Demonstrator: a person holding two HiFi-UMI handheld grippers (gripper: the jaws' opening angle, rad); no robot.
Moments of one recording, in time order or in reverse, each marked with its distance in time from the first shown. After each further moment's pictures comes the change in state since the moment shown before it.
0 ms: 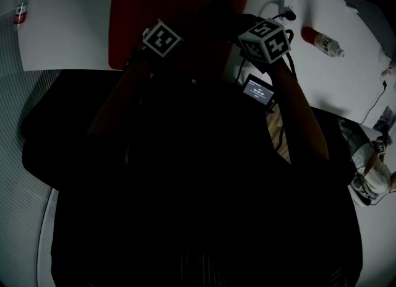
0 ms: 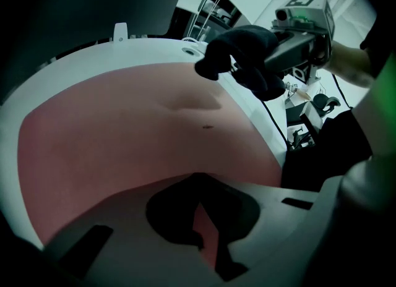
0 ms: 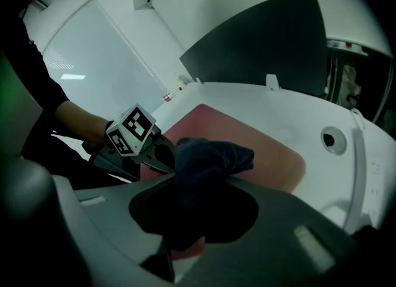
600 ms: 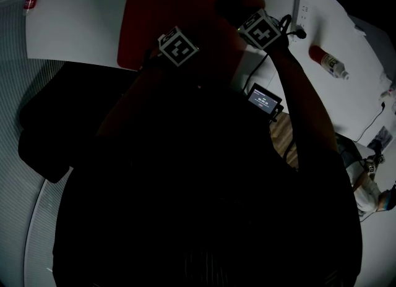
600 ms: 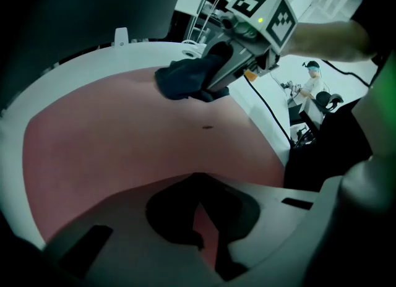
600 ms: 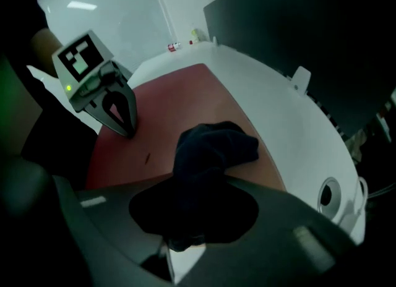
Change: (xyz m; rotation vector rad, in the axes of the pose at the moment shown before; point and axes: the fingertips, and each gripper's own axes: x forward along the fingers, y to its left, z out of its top) left arm -0.002 -0.005 0.001 -0.002 -0.021 0.015; right arm 0.057 -0.069 -0.010 -0.351 0.341 -0.145
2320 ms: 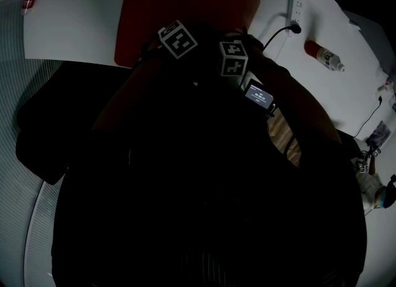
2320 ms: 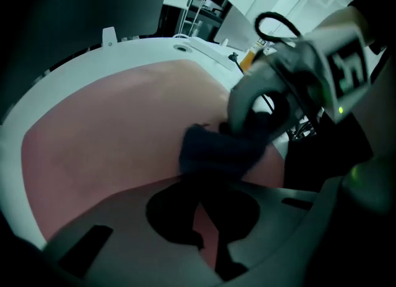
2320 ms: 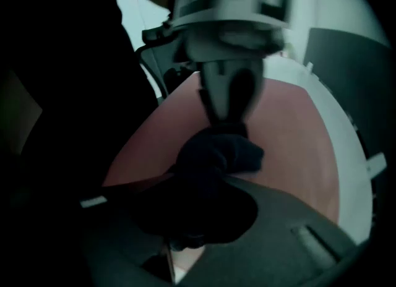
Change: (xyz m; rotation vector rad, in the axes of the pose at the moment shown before) left arm 0.003 0.000 0.003 0.077 0.052 0.002; right arm 0.039 0.145 -0.023 -0.644 0.046 0.207
